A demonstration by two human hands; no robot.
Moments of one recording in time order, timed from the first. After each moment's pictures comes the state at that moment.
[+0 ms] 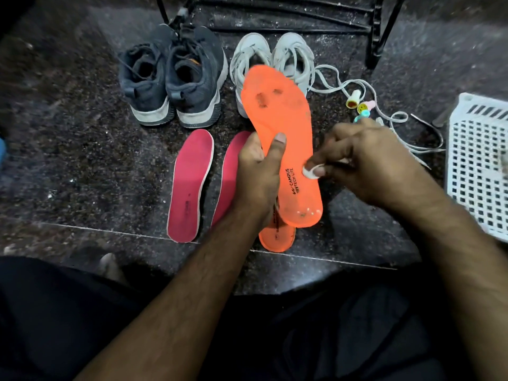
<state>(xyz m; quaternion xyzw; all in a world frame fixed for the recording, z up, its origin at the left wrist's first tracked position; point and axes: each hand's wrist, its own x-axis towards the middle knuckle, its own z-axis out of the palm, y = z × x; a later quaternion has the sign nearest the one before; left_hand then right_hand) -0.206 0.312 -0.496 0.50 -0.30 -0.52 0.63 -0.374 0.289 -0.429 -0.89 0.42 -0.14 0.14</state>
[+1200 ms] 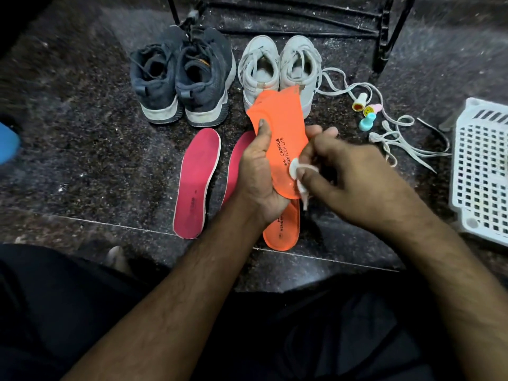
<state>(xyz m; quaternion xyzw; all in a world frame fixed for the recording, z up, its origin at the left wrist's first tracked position) -0.201 0.323 -0.457 0.28 -0.13 -0.79 0.53 -0.345 0.329 -0.413 -0.84 0.45 -0.19 0.24</state>
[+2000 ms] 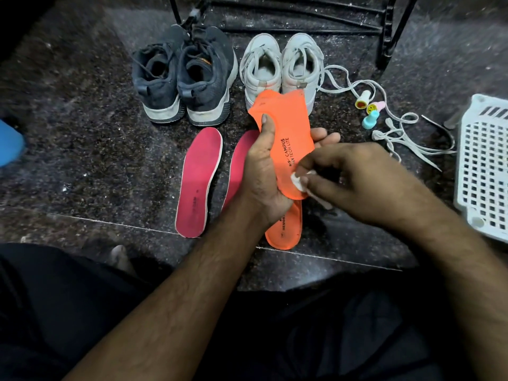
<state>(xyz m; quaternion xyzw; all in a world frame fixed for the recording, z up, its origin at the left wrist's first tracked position) -0.207 0.329 -0.448 0.28 -0.14 -0.79 0.53 -0.349 0.326 -0.404 -0.85 0.45 -0.12 0.24</state>
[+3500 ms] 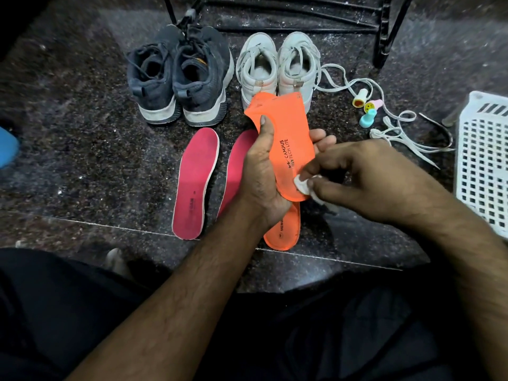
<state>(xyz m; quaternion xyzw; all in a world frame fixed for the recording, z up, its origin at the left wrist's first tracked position) -0.209 0.326 -0.459 0.28 -0.15 -0.79 0.53 -0.363 0.319 -0.407 -0.85 0.44 -0.12 0.28</state>
